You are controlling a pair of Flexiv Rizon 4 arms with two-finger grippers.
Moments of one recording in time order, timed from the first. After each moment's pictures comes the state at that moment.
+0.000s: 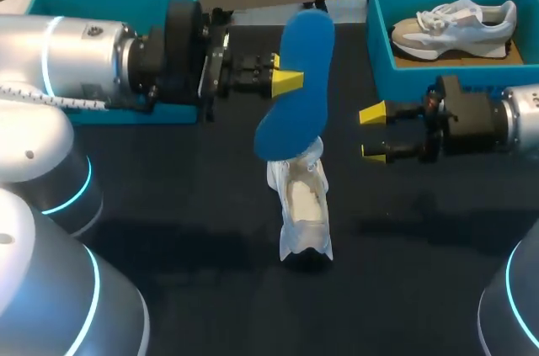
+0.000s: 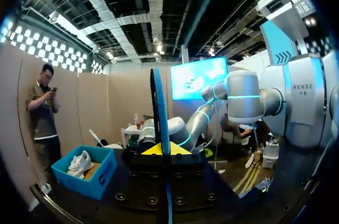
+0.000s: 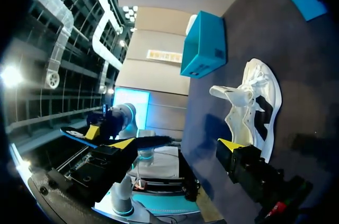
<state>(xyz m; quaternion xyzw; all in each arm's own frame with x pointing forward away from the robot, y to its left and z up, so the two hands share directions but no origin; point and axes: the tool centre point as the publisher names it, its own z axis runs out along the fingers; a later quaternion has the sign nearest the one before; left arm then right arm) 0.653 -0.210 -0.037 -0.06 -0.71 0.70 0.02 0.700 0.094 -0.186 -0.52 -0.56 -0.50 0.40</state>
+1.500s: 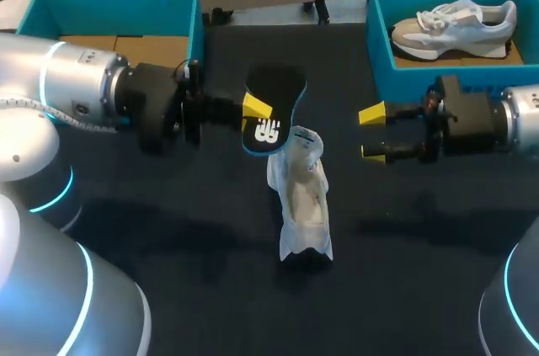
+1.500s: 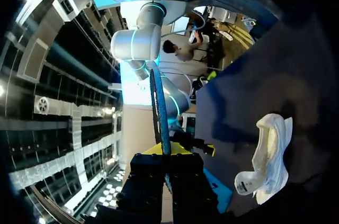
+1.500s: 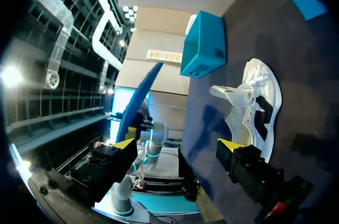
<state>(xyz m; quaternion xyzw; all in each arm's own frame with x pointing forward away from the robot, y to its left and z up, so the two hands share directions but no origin) 0.679 -0.174 -0.099 -0.55 -0.48 0.54 -0.42 0.700 0.094 -0.187 -0.52 -0.56 -0.50 0.40</state>
